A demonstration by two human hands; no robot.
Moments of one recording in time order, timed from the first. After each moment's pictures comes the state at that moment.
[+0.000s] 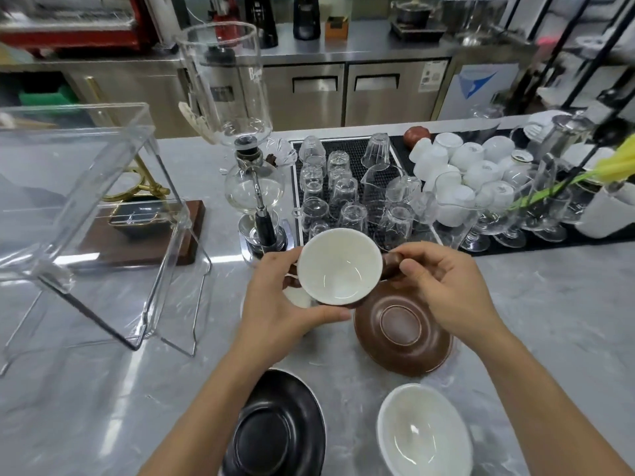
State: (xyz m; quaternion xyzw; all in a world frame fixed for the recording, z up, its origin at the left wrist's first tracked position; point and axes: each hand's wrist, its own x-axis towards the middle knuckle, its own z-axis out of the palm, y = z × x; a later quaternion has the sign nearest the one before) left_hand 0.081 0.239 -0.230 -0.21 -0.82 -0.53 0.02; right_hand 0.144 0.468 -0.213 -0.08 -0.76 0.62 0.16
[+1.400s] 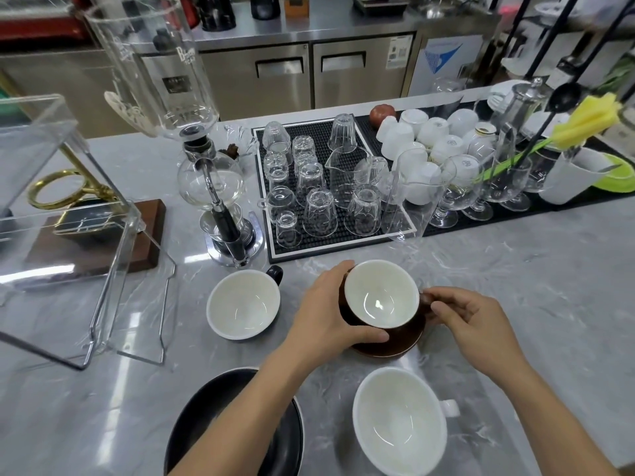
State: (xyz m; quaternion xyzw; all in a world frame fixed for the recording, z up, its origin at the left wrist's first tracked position) left_hand 0.105 0.319 -0.279 -0.28 -0.83 -0.44 -0.18; right_hand 0.226 0.526 -0.284 -0.22 -0.79 0.56 0.14
